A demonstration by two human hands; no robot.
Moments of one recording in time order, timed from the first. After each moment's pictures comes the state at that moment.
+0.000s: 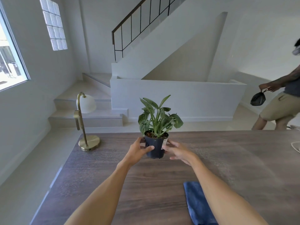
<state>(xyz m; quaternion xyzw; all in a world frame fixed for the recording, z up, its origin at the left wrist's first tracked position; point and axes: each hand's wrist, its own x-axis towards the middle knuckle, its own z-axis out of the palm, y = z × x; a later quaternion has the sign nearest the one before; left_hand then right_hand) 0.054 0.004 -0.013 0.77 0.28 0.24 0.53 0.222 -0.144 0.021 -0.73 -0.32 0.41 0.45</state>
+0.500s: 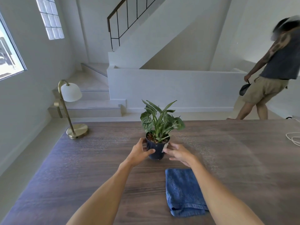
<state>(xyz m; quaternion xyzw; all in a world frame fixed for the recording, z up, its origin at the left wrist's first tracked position) 0.110 -0.083 -0.053 0.77 0.31 0.19 0.52 0.272 -0.228 -0.021 -0.73 -0.31 0.43 0.43</state>
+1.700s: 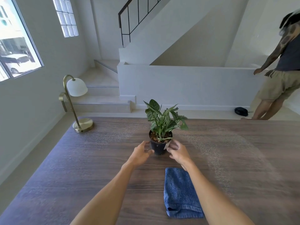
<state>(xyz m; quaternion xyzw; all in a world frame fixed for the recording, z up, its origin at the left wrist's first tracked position) 0.121 -0.102 -0.067 0.78 0.38 0.15 0.47 0.291 -0.215 -0.070 -0.74 -0.26 0.35 0.51</state>
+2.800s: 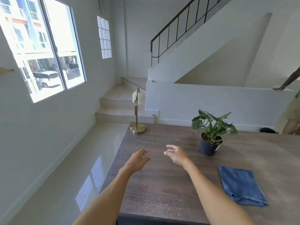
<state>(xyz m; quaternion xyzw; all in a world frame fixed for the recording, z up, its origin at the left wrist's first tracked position) -0.198 -0.046 -0.035 0.80 0.43 0.14 0.40 0.002 -0.141 -0.020 -0.76 -0.41 0.33 0.37</state>
